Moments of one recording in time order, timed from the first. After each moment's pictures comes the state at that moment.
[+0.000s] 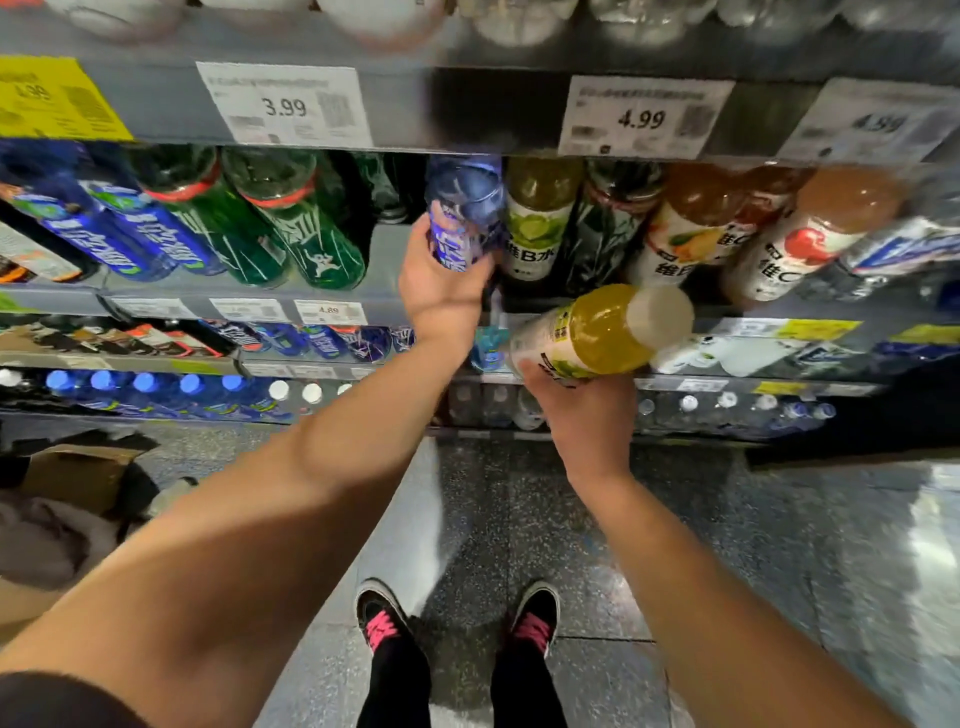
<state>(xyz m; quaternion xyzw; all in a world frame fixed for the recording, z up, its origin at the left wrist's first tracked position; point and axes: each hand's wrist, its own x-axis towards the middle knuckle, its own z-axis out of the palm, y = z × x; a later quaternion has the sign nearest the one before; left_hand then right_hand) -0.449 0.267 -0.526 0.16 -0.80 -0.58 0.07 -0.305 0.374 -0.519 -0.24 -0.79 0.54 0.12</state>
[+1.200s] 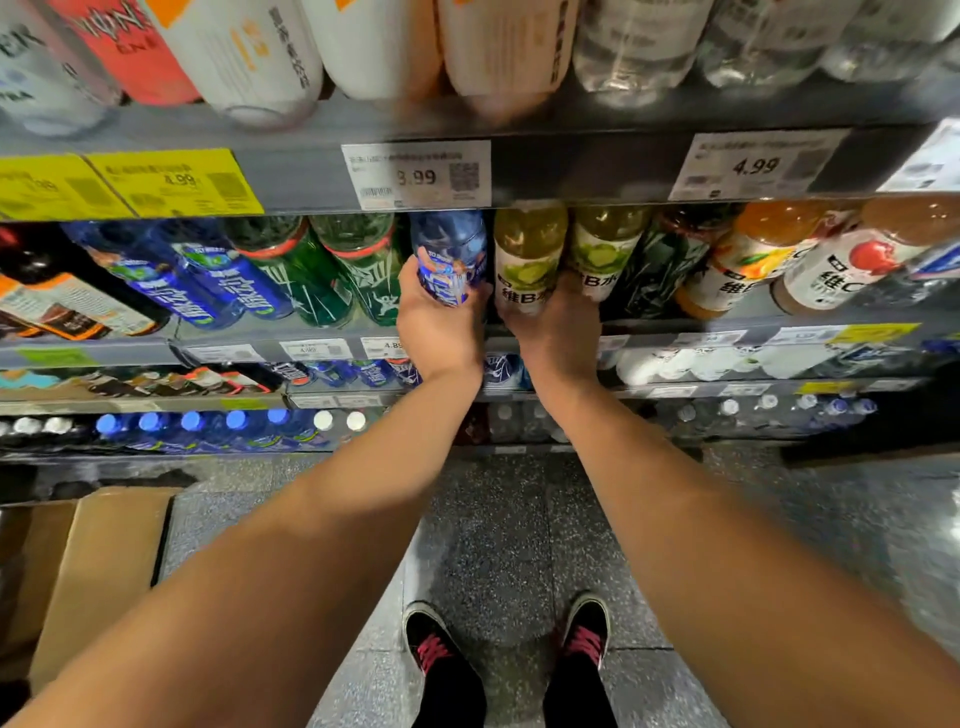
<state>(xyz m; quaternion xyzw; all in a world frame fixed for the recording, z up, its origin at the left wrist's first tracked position) -0.451 0.195 -0.507 0.18 -0.81 -0.55 0.11 -0.426 0.296 -0.517 -0.22 -0.87 0.41 0.17</state>
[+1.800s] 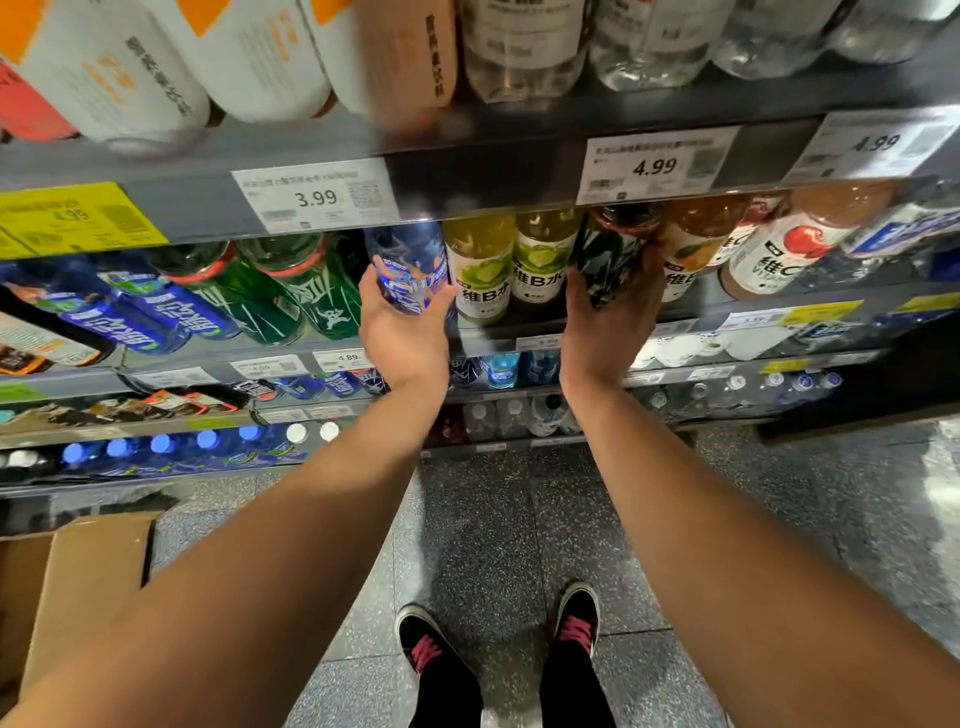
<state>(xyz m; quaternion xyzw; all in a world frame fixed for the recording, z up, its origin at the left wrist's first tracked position) -0.450 0.217 -0.508 0.19 -0.82 -0.52 0.10 -0.403 0.370 -0.512 -0.33 -0.76 0.46 0.32</state>
